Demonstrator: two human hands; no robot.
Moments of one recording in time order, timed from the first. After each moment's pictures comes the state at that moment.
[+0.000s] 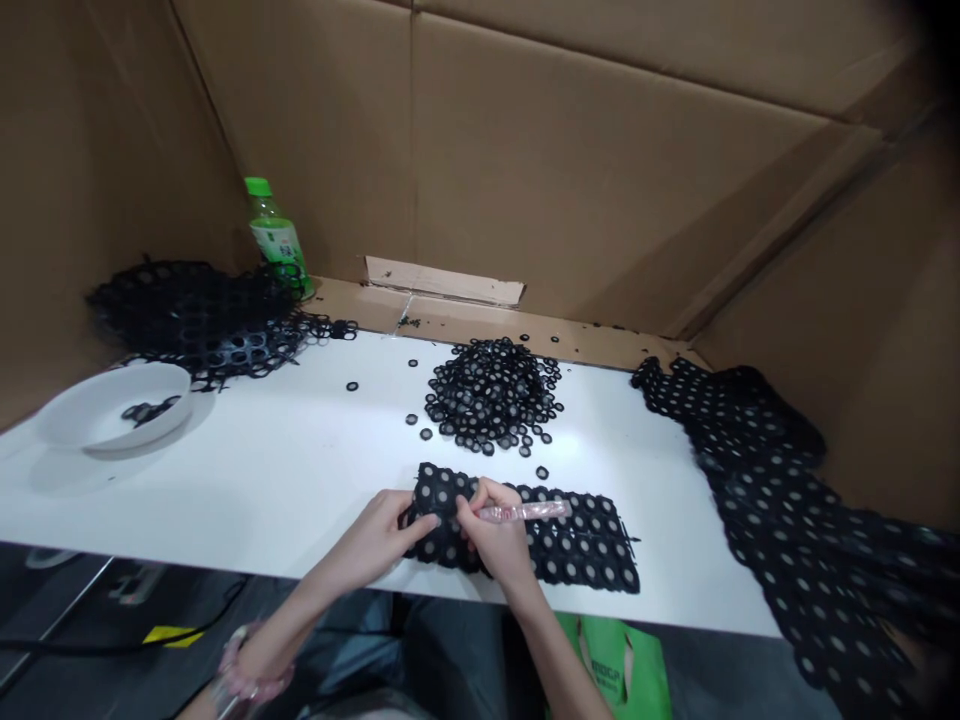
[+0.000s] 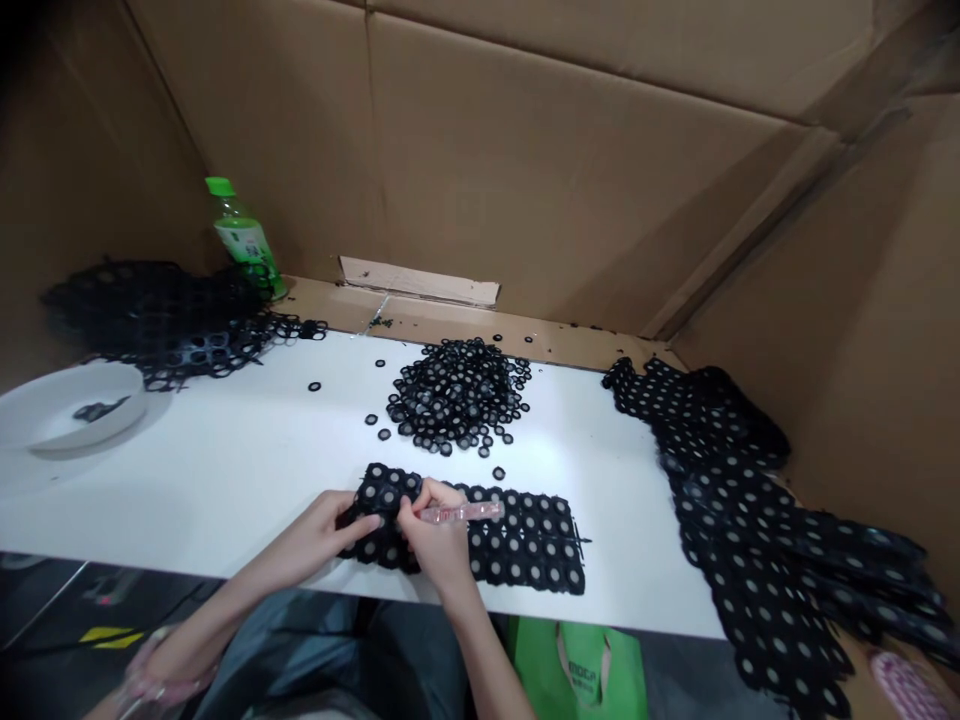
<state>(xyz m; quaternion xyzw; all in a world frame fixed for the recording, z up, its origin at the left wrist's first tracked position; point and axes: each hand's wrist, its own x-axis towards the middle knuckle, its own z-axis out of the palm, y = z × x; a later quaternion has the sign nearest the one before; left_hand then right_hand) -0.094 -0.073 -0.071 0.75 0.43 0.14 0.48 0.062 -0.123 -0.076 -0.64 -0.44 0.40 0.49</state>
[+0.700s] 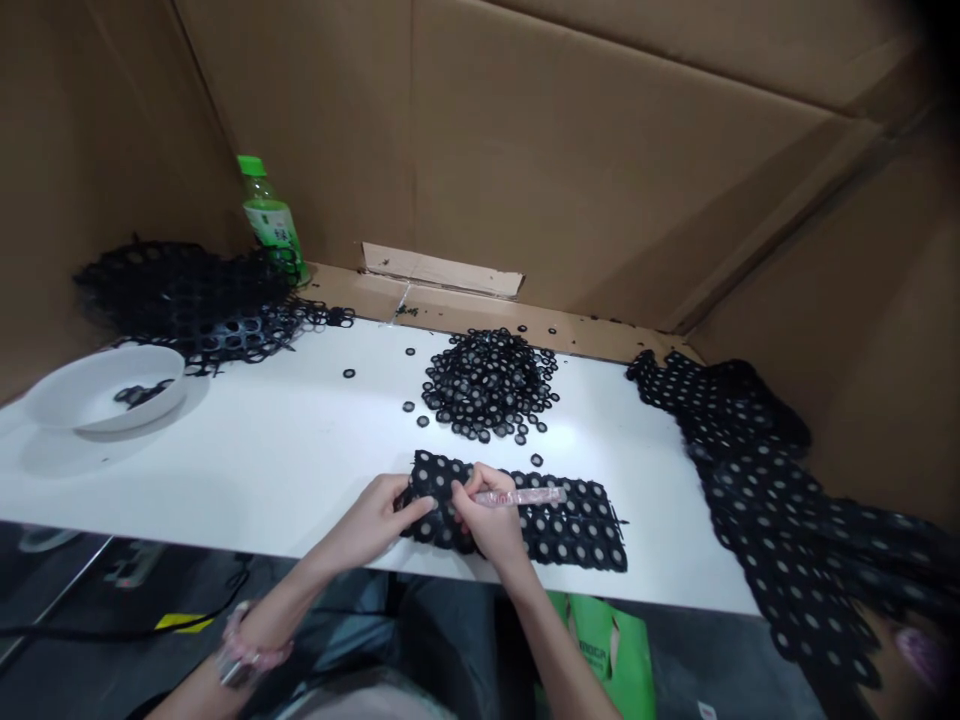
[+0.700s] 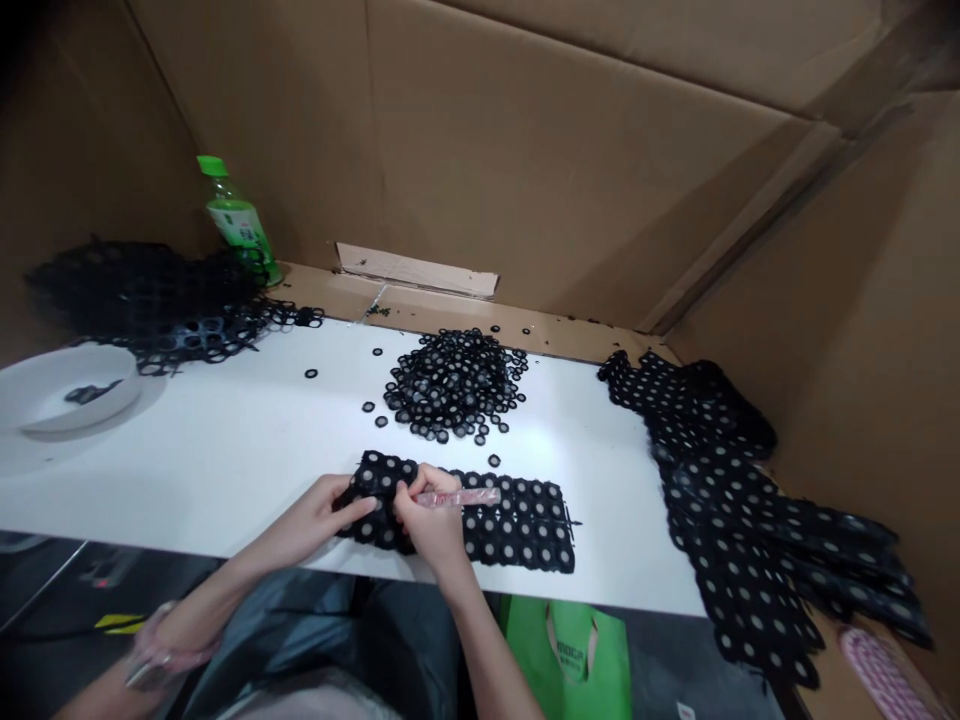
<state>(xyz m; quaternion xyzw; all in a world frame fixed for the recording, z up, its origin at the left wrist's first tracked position) -0.095 -0.075 -0.074 0.73 0.40 0.20 0.52 0.062 -0.123 -0.076 -0.62 -0.44 0.41 0.50</state>
